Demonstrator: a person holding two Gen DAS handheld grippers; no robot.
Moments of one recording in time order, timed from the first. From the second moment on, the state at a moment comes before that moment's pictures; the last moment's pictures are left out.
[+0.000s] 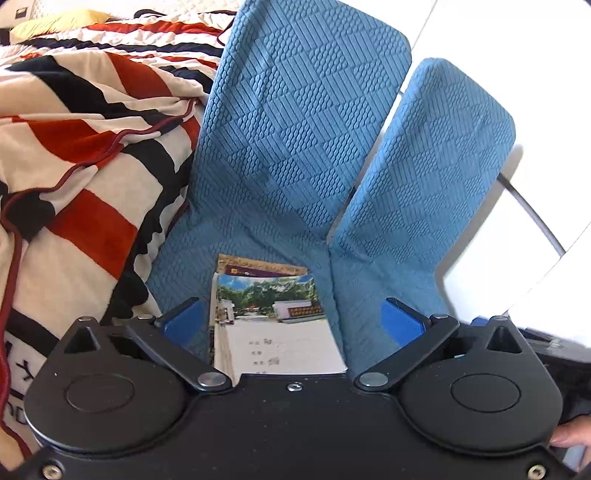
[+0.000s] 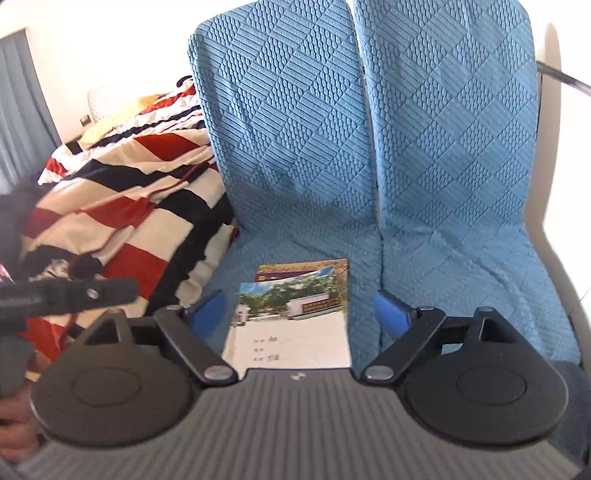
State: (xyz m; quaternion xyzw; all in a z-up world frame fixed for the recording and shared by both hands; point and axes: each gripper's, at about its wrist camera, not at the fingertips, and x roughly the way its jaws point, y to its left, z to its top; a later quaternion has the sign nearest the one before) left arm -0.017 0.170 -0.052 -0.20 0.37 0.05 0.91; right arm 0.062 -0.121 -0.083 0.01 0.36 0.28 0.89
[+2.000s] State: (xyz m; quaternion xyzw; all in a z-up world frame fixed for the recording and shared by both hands) left arm -0.008 0.166 -0.077 -0.16 0.39 0.07 0.90; right arm 0.070 -0.127 -0.124 0.02 0.39 0.27 0.88
